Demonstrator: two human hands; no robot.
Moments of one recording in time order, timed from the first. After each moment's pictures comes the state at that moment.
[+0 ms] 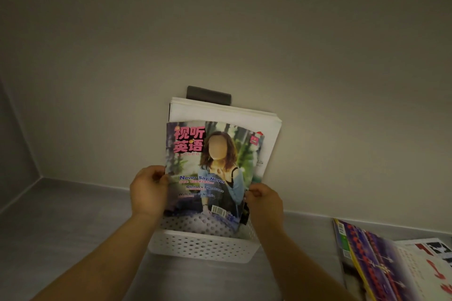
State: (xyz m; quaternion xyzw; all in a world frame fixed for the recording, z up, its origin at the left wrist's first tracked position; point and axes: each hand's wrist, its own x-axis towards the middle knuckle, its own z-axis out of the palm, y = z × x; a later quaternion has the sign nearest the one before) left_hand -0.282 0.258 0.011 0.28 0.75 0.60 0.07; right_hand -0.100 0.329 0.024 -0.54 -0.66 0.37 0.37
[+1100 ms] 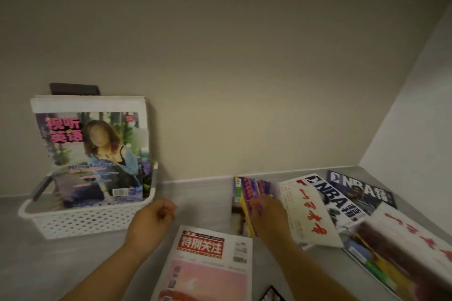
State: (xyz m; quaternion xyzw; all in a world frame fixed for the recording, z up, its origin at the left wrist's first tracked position) left_hand -0.033 0.225 0.015 0.52 0.71 0.43 0.22; right_hand 0.185 0.294 0.013 -0.65 -0.71 0.16 0.21
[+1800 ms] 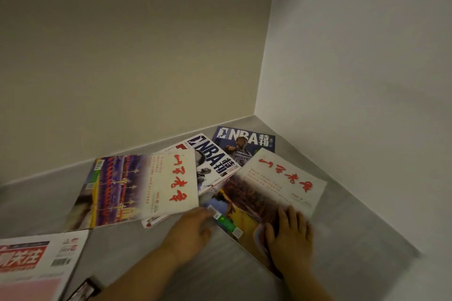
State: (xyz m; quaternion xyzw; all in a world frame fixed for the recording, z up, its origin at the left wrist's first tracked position) left_hand 0.346 0.295 -0.051 0.75 0.58 0.13 0.30; right_hand 0.552 0.266 -0.097 -0.82 -0.56 0.08 0.10
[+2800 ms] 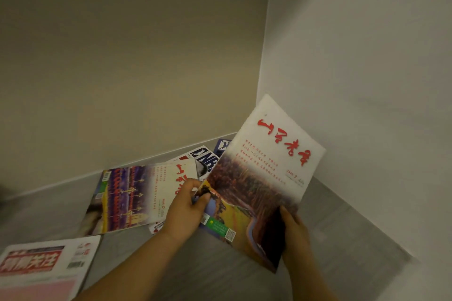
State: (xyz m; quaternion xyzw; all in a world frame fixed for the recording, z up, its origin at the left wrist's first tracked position) left_hand 0.346 0.287 0.018 0.63 0.57 0.42 0.33; right_hand 0.545 0.268 -0.039 -0.61 -0.15 0.50 0.60
